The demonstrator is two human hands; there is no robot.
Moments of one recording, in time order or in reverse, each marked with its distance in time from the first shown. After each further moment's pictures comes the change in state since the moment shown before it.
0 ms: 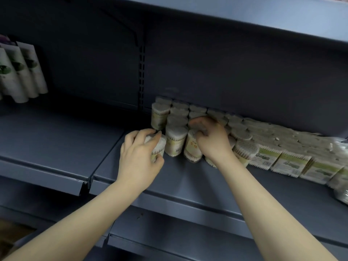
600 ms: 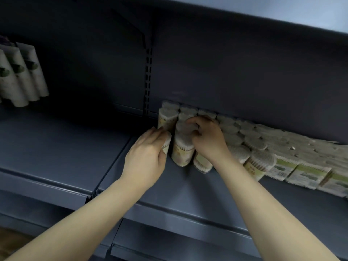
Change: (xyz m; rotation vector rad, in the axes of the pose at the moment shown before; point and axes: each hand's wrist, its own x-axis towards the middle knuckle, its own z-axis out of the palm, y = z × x) left_hand 0.032 -0.025 0.011 0.035 -0.010 0.155; right_hand 0.032 -0.011 0.026 -0.109 -0.081 0.022
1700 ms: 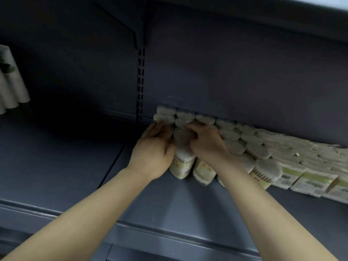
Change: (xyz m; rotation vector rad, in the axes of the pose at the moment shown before) left_hand 0.053 -0.013 0.030 -0.069 -0.252 -0.088; right_hand 0.022 0.000 0.000 -0.086 -0.167 0.135
